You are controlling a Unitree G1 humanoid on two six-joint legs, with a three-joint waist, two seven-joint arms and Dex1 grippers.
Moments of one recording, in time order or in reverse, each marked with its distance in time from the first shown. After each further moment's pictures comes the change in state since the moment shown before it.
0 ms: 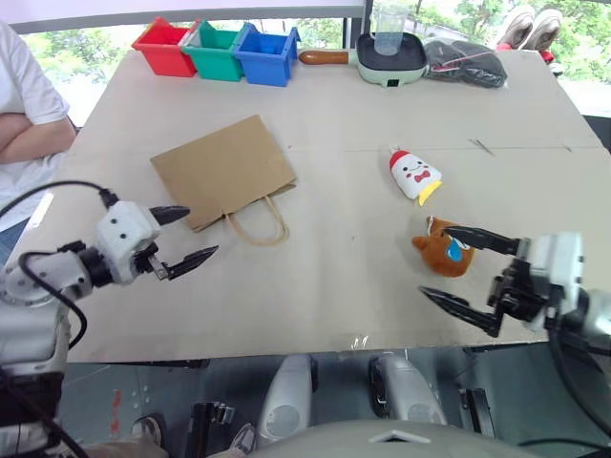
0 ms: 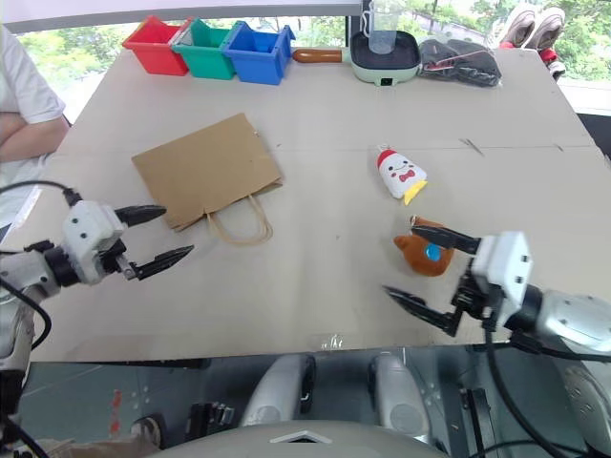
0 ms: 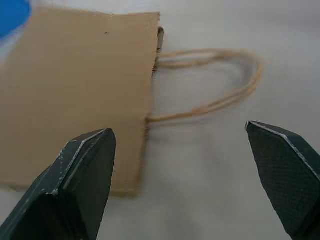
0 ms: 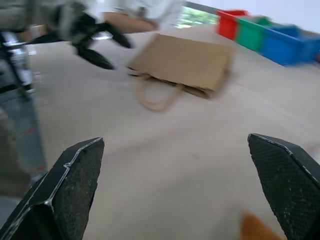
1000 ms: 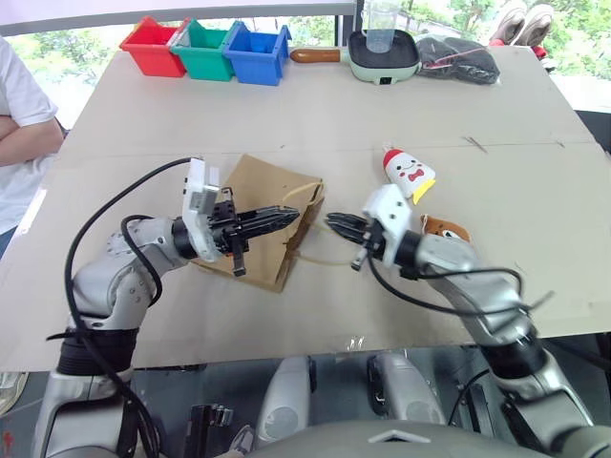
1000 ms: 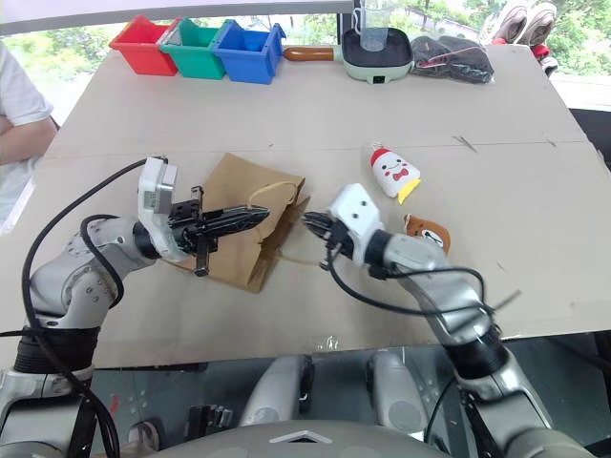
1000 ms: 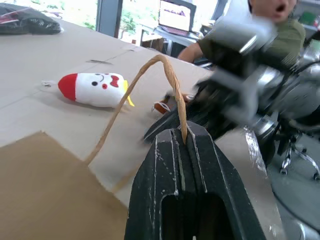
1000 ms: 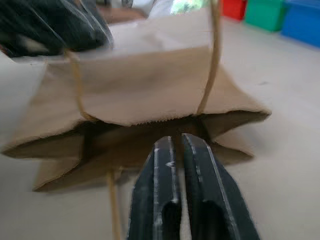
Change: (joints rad) left arm -0.192 -0.186 -0.155 -0.306 -0.623 0.710 -0.015; right arm -0.600 0.457 0.559 0.637 -0.354 0.027 -0.251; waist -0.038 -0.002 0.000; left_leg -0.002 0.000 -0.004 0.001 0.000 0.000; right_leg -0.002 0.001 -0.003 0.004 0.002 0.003
